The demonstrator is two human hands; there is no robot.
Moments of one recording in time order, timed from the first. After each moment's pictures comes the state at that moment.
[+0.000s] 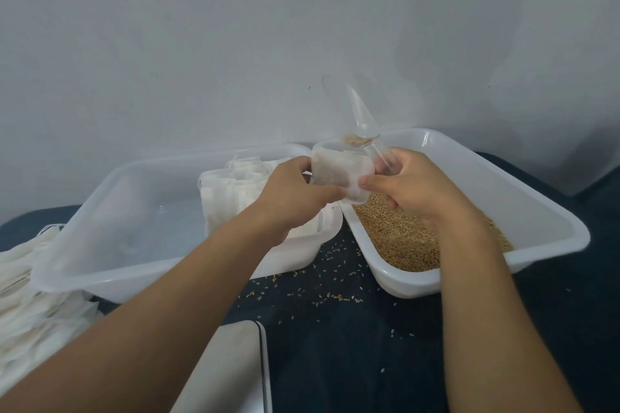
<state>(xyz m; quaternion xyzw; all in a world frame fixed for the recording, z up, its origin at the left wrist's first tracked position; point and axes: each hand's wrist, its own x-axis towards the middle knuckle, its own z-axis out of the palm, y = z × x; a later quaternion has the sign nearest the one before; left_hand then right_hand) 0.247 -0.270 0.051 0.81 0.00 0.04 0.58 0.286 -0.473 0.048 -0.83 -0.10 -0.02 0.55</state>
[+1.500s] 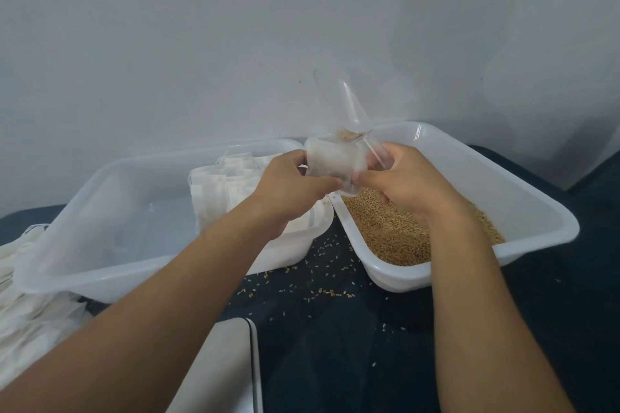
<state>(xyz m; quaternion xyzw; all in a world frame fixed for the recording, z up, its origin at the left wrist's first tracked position) 0.255 -0.279 0.048 0.80 0.01 0.05 0.60 0.286 -0.474 0.047 -0.84 -0.09 -0.03 0.54</state>
